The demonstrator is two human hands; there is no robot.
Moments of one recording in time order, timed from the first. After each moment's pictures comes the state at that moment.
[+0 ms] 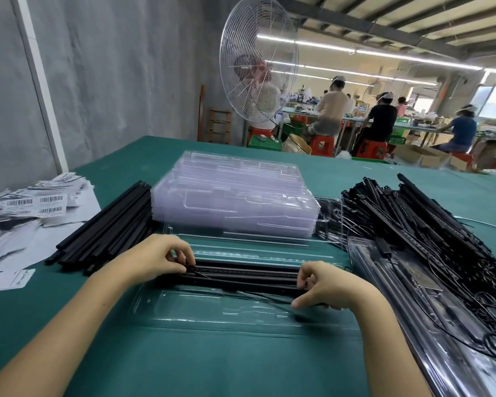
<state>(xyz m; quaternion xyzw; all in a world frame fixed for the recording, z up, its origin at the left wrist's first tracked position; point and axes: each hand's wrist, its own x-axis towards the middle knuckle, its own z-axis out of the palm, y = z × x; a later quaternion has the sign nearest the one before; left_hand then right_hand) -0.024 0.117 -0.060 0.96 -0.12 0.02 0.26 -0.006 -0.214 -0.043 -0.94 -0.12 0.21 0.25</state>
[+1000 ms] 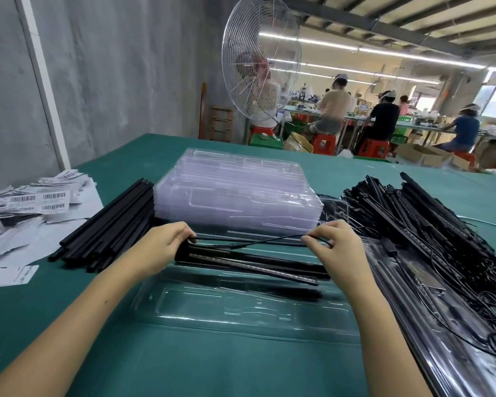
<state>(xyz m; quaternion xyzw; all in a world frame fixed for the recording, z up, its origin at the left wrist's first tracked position) -0.018 0.111 -0.066 0.94 -0.07 0.14 0.31 0.004 -0.206 -0.041 -0.89 -0.13 -0.22 0.38</state>
